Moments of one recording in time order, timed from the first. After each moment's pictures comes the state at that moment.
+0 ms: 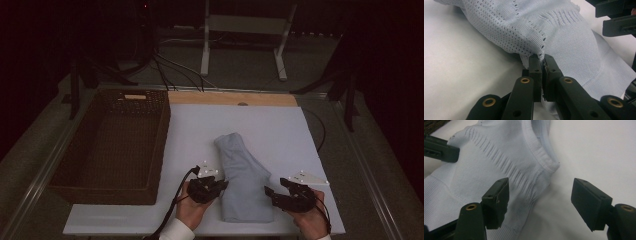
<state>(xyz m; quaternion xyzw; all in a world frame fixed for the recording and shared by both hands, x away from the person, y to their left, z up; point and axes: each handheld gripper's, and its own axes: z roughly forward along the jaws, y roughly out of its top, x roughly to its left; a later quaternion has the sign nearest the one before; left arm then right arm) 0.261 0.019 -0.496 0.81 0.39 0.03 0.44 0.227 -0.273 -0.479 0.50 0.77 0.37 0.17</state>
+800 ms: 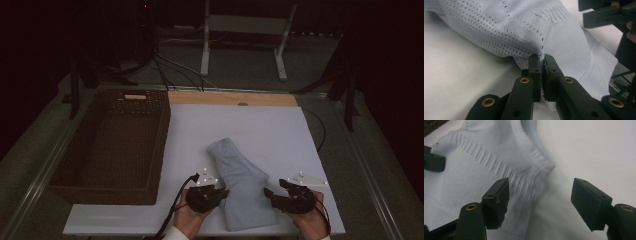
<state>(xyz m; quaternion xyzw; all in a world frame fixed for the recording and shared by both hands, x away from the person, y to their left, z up) 0.237 0.022 -0.493 0.82 0.37 0.01 0.45 0.224 -0.272 -0.480 0.49 0.77 0.37 0.17</state>
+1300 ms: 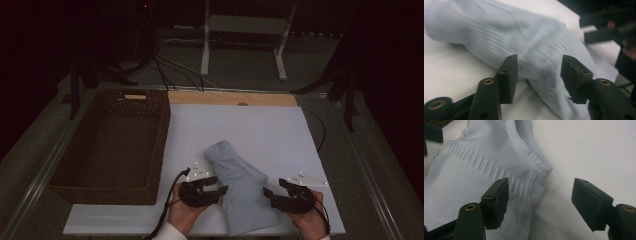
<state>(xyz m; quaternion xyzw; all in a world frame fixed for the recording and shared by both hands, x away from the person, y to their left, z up) 0.251 0.044 -0.479 0.78 0.39 0.04 0.49 0.224 -0.271 -0.479 0.49 0.77 0.38 0.17</state>
